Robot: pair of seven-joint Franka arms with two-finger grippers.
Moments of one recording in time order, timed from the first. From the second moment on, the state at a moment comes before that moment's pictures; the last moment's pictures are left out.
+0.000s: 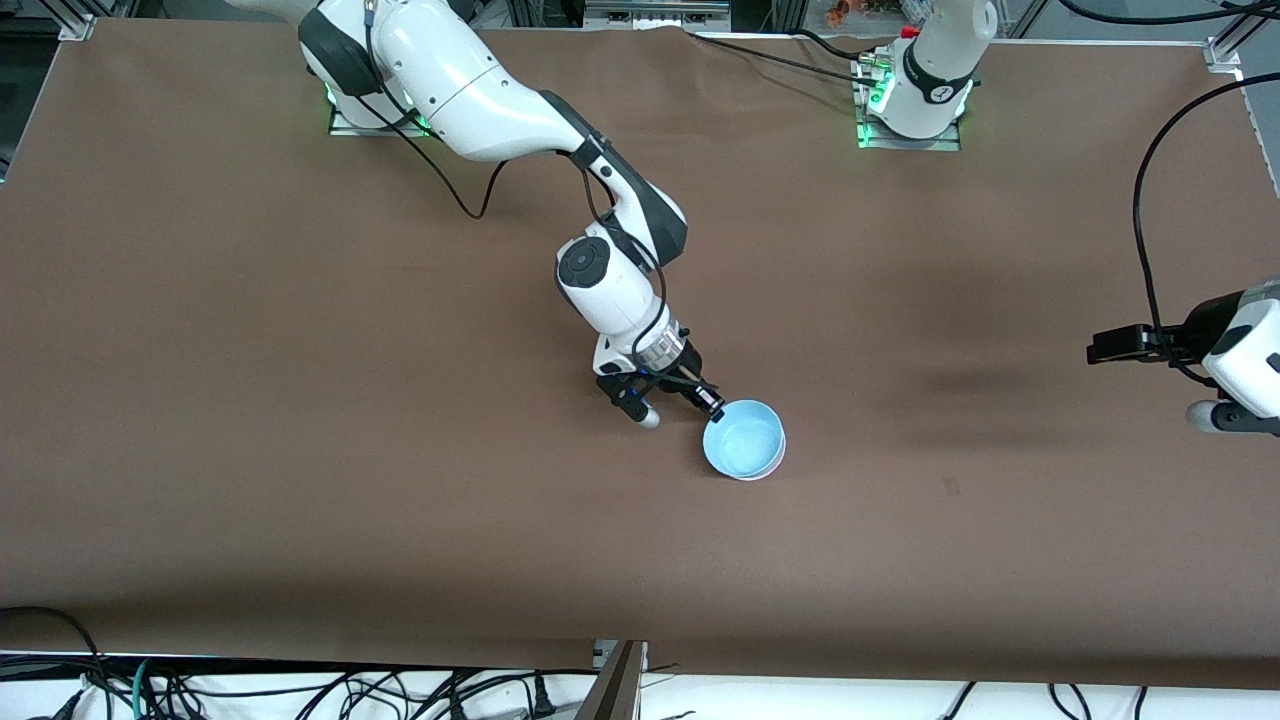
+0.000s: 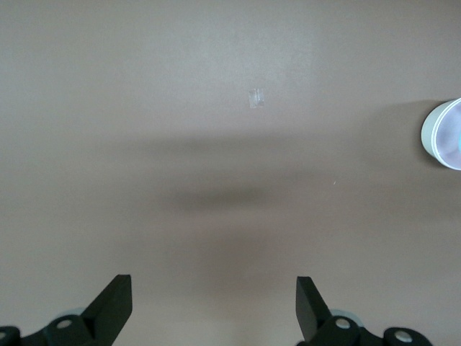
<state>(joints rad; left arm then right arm) 0.26 0.43 -0.27 -1.23 0.10 1.48 0.03 0.75 1.06 0.04 -1.12 0.29 2.78 1.32</state>
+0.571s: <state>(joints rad) 0.26 0.39 -0.27 -1.32 0.11 1.58 0.09 0.75 1.06 0.04 -1.12 0.29 2.78 1.32</state>
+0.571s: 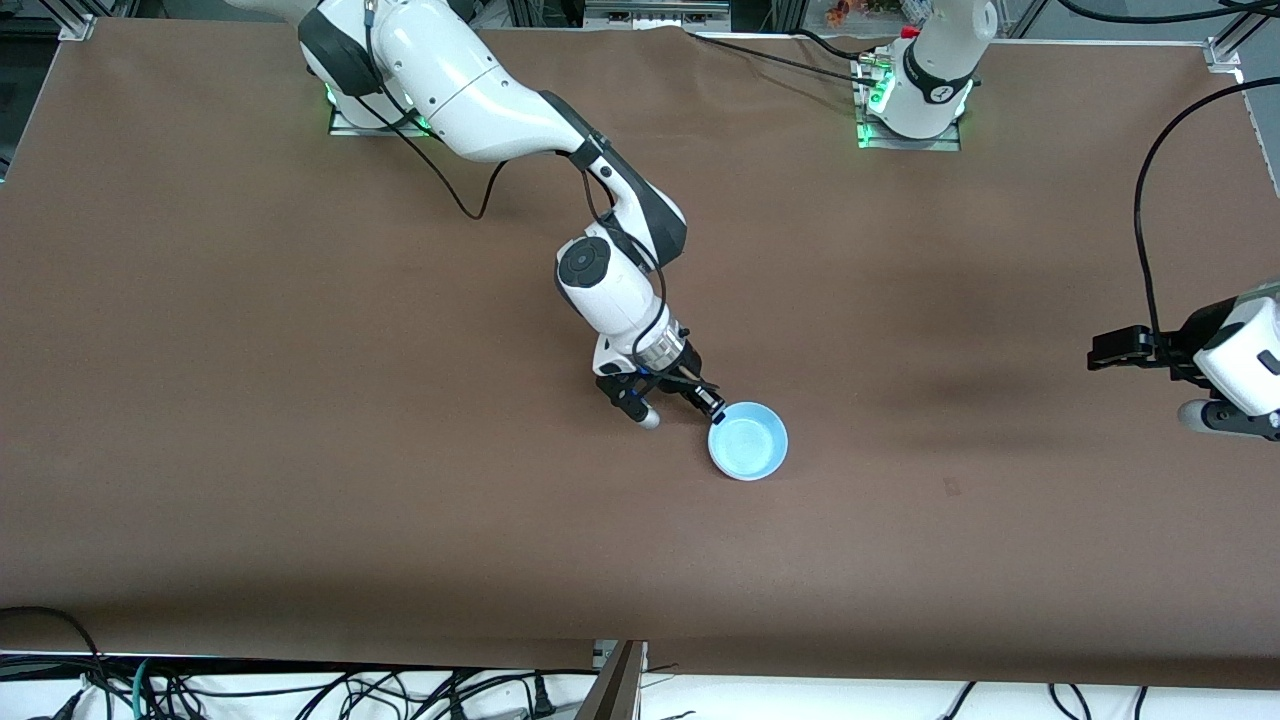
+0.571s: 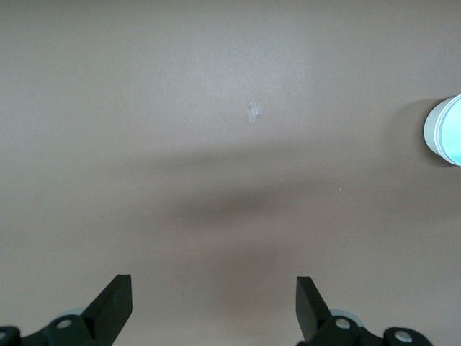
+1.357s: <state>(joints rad) 0.28 0.15 -0.27 -1.72 0.11 1.83 0.09 0.71 0.95 -0.04 -1.06 0.28 2.55 1.17</state>
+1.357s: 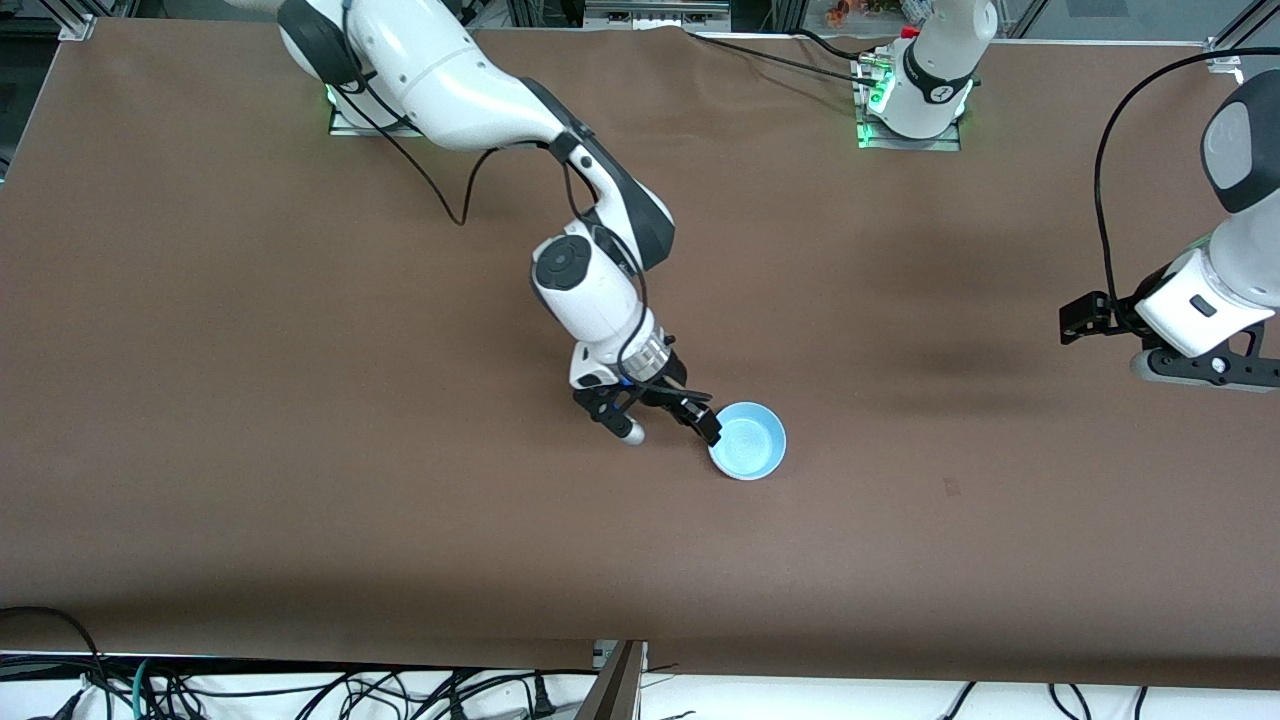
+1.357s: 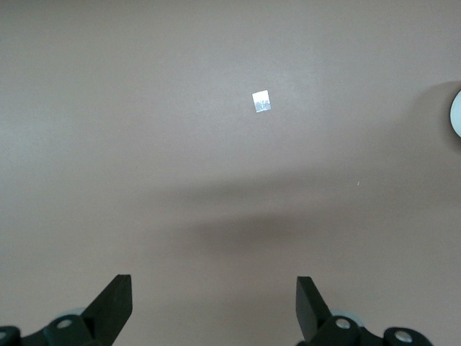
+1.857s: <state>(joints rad) 0.29 0.14 -0.27 -1.76 0.11 1.85 0.10 0.60 0.60 -0.17 -1.21 0.28 1.97 0.64</state>
